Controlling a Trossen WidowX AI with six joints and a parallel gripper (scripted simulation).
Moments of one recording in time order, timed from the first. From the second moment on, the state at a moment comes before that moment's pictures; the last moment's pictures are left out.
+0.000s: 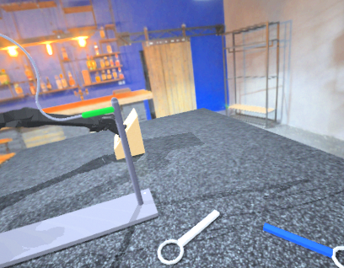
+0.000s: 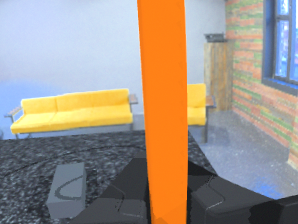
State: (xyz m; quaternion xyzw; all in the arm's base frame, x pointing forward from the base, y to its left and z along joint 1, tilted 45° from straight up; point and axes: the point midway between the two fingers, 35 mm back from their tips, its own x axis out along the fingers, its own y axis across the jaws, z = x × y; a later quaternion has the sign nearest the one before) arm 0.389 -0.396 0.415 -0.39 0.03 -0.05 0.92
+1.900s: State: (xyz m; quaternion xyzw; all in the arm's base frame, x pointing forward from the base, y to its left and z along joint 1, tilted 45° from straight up) arm 0.387 -0.386 0.417 -0.39 0.05 -0.06 0.92
